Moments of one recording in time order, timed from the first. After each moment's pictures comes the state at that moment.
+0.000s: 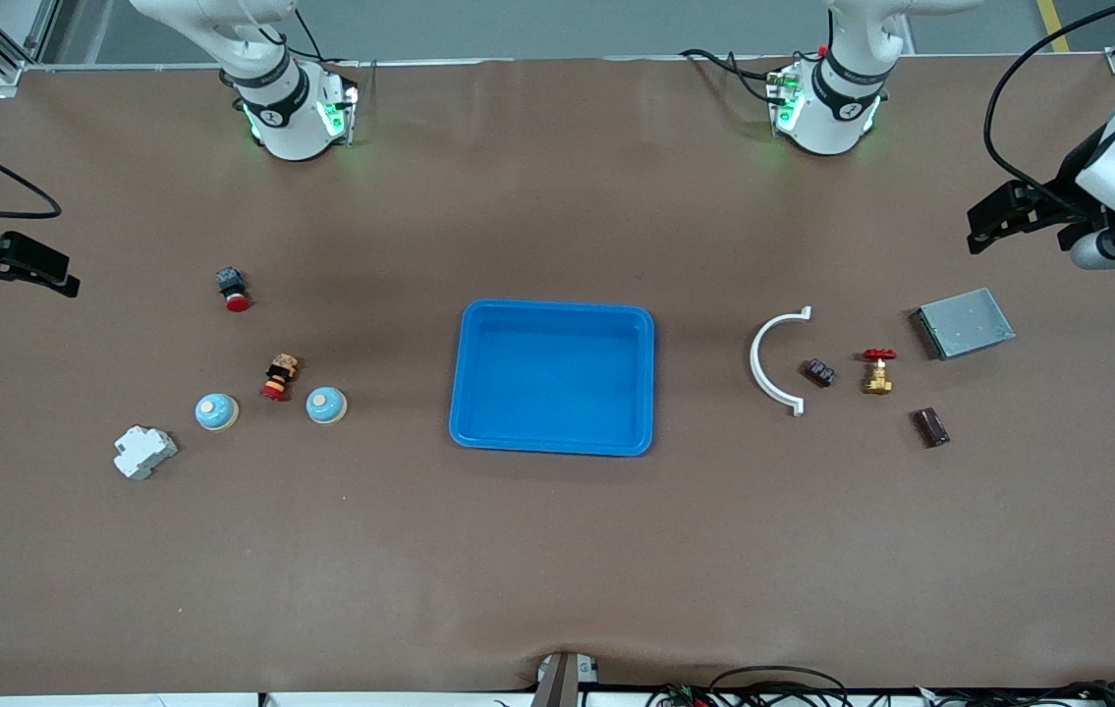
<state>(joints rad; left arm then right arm) -0.06 -0.04 -0.05 -1.60 0.02 1.53 -0.12 -0.04 0.05 -0.03 -1.55 0.02 1.56 -0.06</state>
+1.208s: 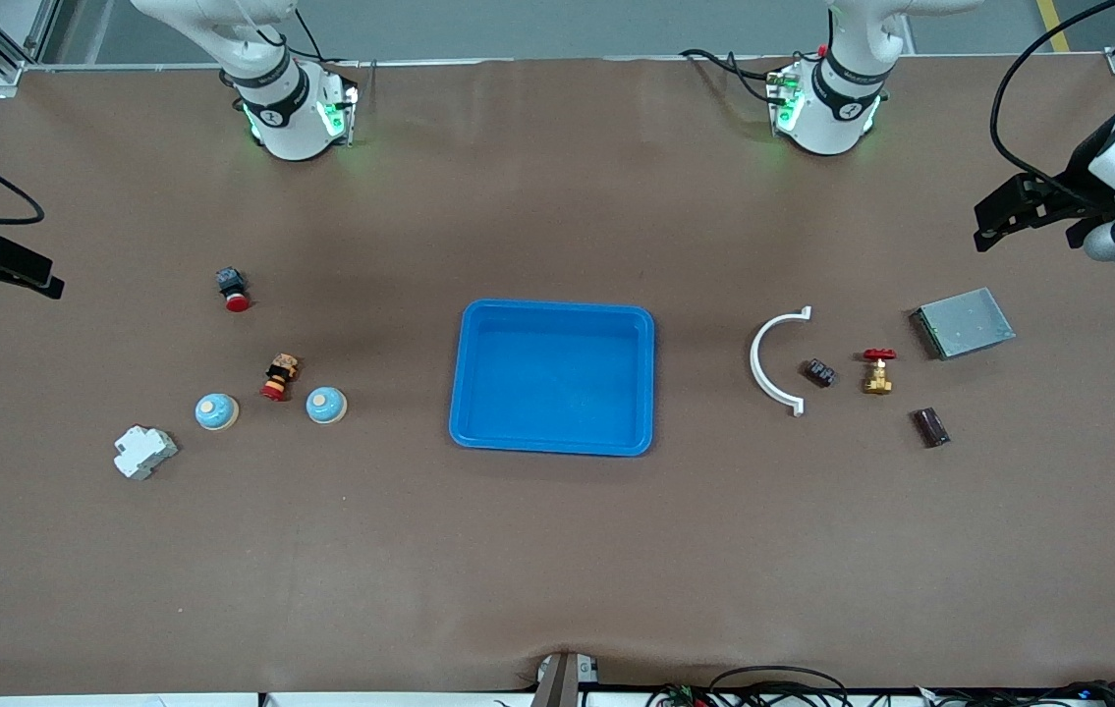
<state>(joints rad) -0.06 -0.04 -0.05 -1.57 0.02 1.53 -0.12 -0.07 0.06 -0.04 -1.55 0.02 1.56 -0.05</state>
